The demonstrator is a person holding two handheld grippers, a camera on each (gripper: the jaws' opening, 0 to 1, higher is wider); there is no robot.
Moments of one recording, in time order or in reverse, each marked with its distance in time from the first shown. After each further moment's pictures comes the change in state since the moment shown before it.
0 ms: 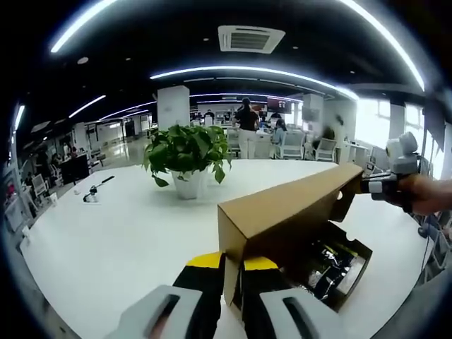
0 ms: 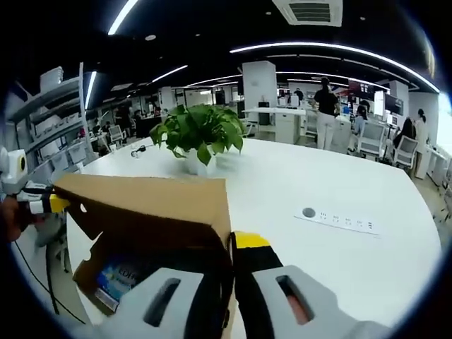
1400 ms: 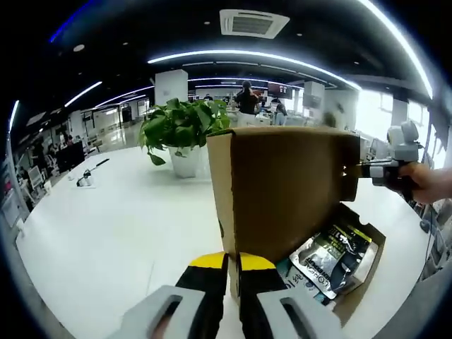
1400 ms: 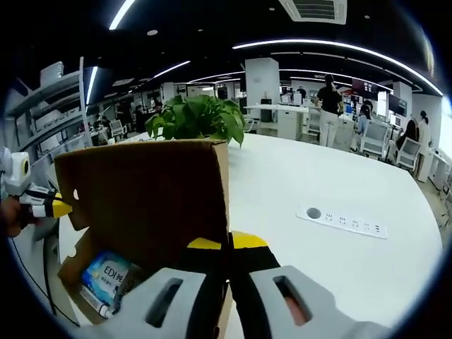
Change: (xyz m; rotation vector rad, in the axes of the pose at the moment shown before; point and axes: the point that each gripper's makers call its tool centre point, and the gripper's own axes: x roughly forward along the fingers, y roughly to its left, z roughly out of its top) left arm 0.039 0.016 -0.042 -0.025 0.108 -0.020; right arm 0.035 -0.007 -0.013 -0.029 0.028 0.018
